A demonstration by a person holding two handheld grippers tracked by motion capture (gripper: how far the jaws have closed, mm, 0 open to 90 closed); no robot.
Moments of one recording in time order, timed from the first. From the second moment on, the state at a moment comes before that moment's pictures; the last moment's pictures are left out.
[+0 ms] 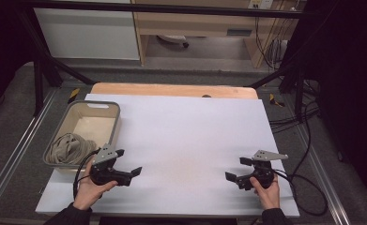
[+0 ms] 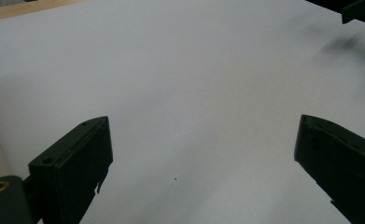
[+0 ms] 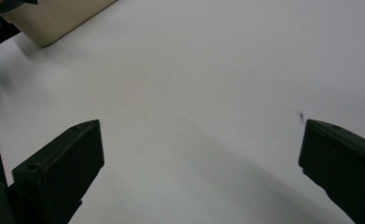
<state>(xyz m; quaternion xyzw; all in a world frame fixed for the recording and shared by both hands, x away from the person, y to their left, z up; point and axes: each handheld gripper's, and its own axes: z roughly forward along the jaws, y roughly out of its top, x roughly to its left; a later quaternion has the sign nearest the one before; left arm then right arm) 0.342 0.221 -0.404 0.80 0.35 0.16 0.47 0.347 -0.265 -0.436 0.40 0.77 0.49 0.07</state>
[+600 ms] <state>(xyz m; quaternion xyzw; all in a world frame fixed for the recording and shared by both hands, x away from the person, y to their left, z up) 0.340 0.225 -0.395 0.79 0.35 0.16 0.47 0.347 -0.266 -0.435 0.40 0.77 0.49 0.07</state>
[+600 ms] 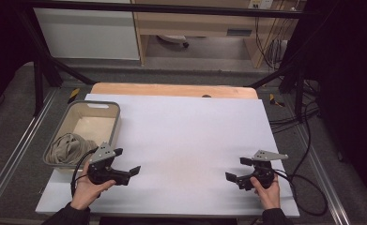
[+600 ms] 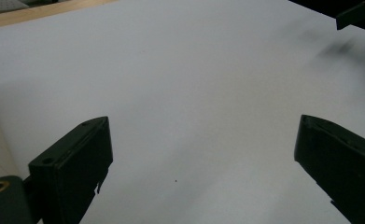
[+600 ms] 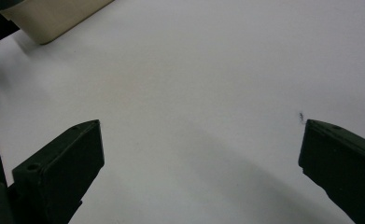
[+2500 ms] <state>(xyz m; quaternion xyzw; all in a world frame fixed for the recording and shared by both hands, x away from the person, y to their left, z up) 0.342 0.252 -0.373 0.79 0.38 0.17 0.45 0.347 -0.265 -0.435 0.40 0.78 0.48 0.07</state>
